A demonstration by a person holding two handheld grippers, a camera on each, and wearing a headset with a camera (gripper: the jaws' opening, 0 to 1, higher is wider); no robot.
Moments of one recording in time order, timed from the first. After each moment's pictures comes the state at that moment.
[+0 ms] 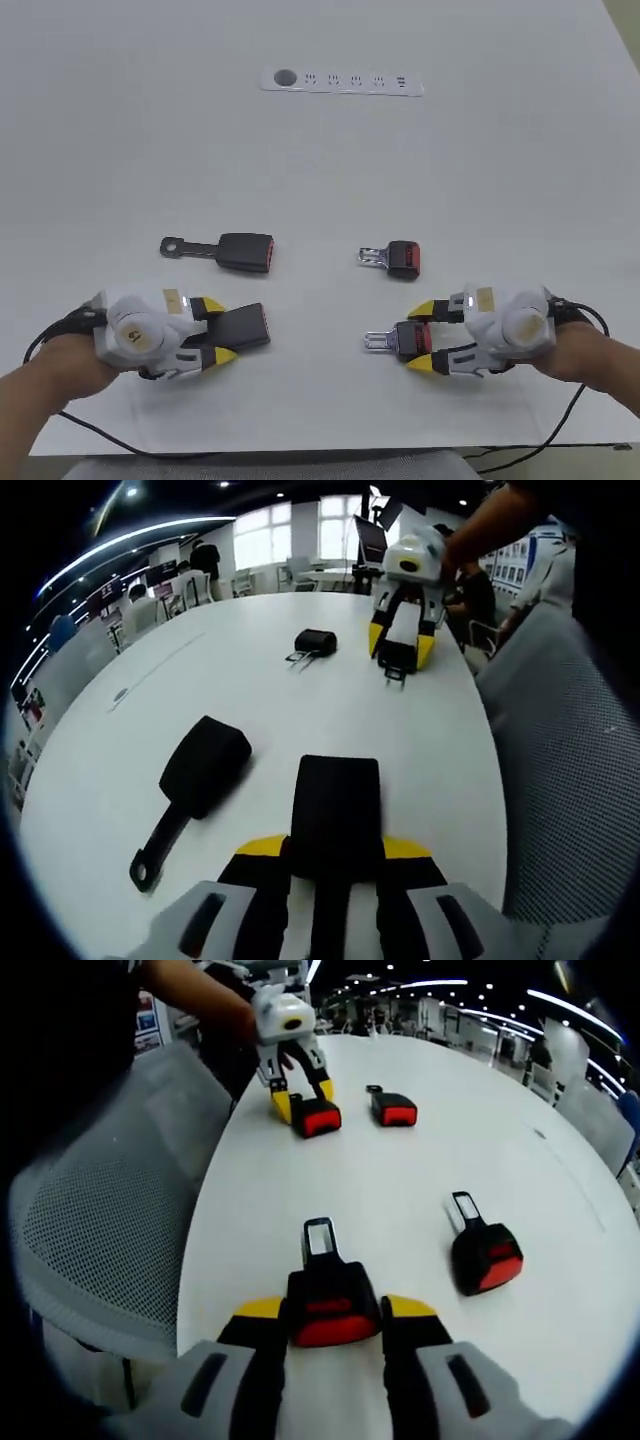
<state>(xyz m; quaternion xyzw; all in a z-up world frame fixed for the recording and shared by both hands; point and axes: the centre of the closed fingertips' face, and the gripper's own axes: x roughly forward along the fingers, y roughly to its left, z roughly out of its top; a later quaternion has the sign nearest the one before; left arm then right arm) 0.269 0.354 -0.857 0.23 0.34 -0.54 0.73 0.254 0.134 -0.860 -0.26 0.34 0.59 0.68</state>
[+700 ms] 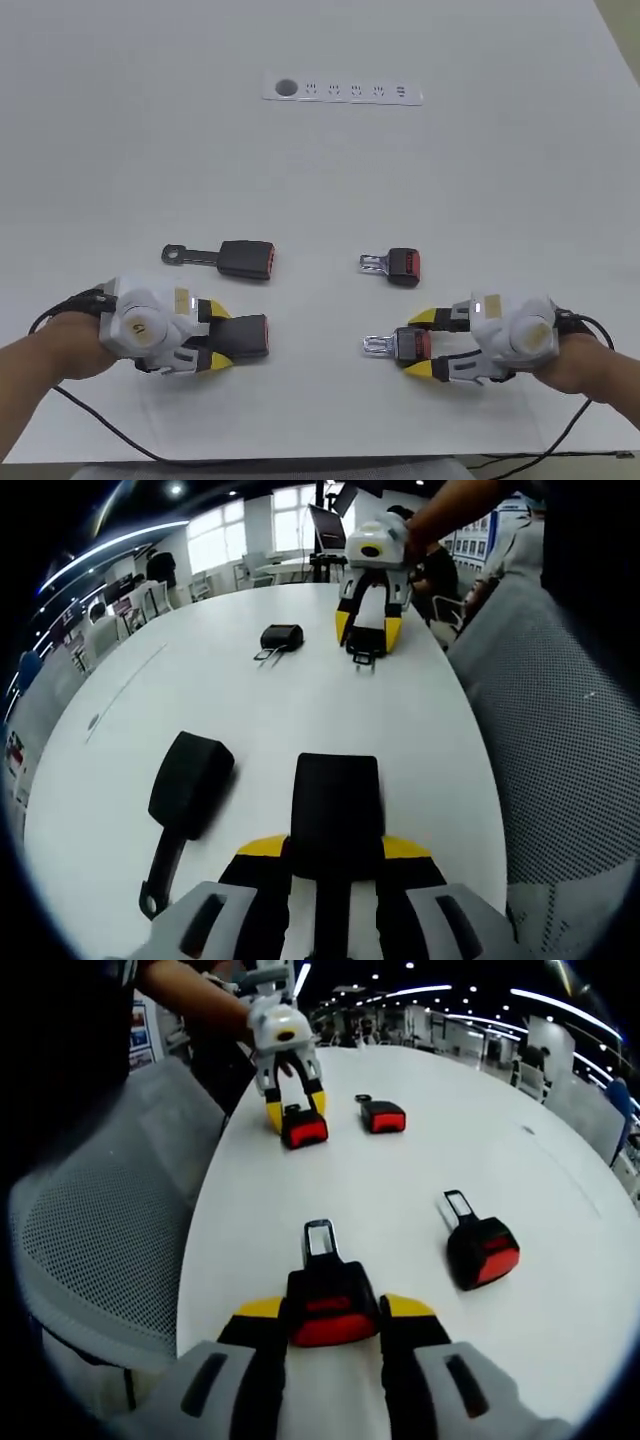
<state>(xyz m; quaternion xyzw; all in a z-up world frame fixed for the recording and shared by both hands) 0.268 0.354 -0.860 0.28 0.34 -0.59 0.68 0.255 0.132 -0.860 -0.23 0.33 0.59 0.71</state>
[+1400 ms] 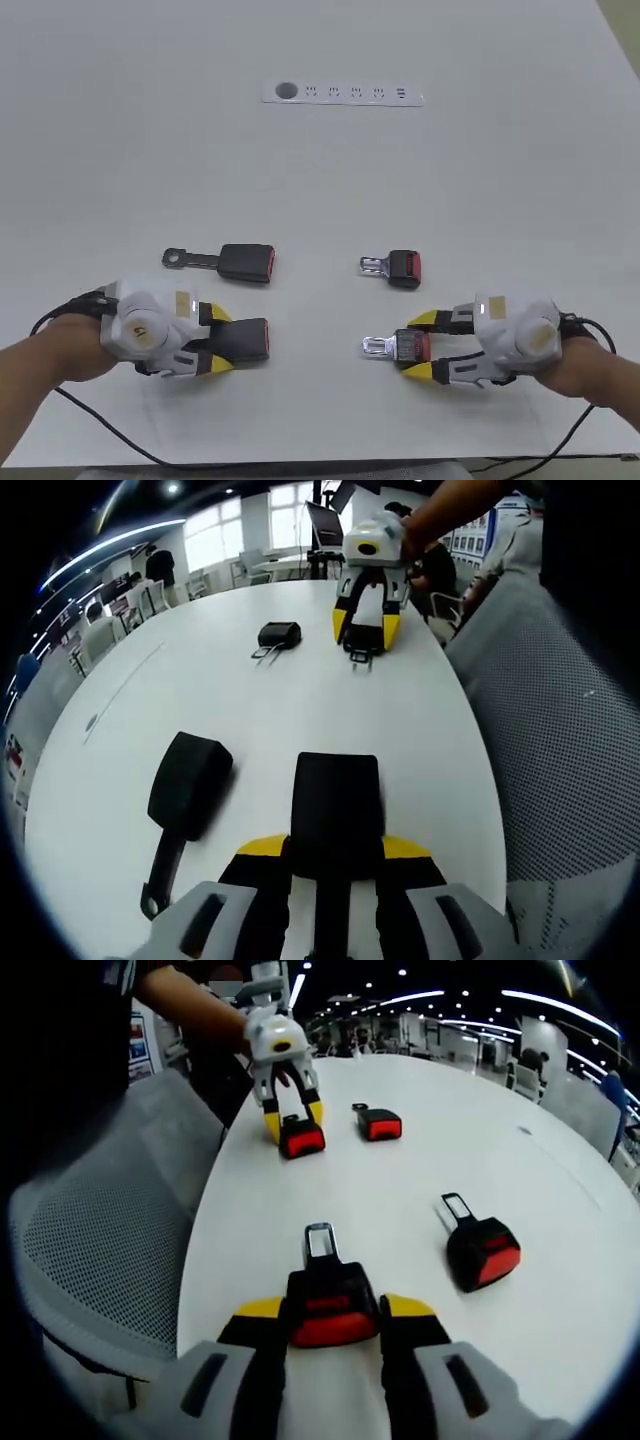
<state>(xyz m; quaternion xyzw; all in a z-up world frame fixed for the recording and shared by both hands) 0.268 0.355 -0.860 0.29 0.34 -0.59 0.67 0.259 0.139 -0.859 -0.20 0.32 0.59 0.71</state>
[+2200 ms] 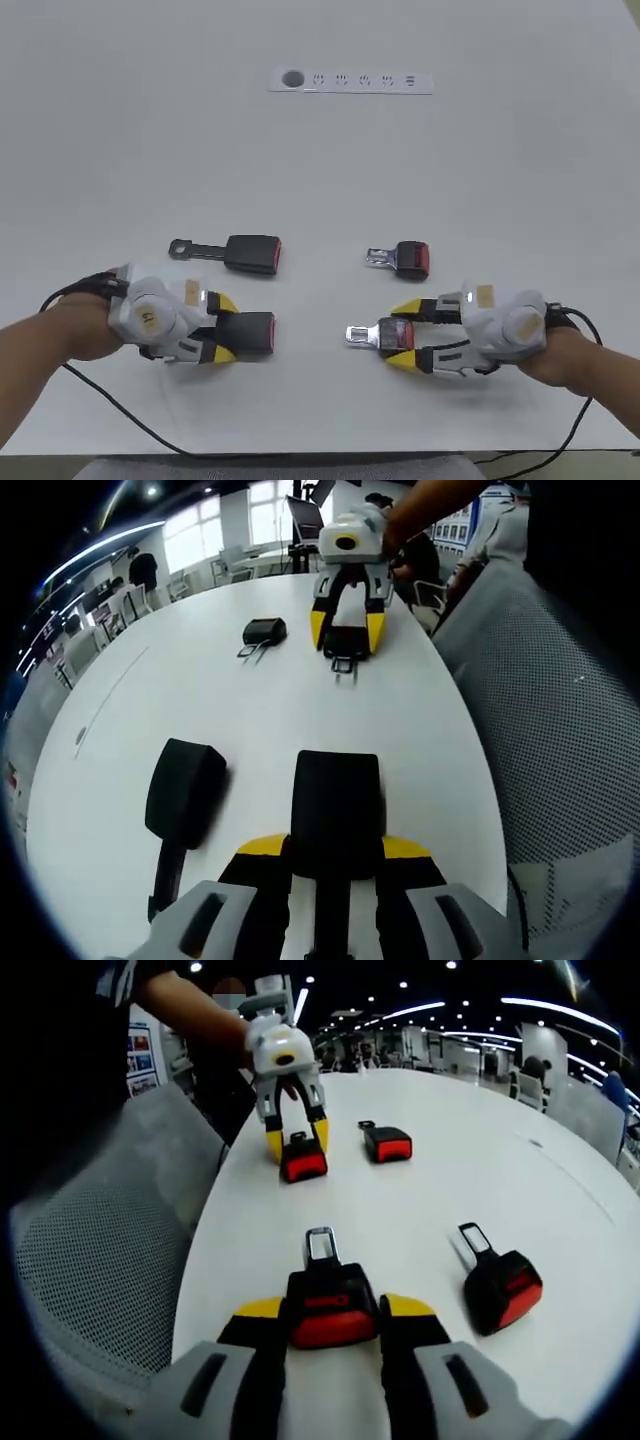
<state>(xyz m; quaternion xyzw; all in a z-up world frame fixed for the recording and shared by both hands) 0.268 0.356 -0.860 0.31 0.34 -0.61 0.64 0.265 0.173 -0.859 -0.18 0.30 0.60 0.72</state>
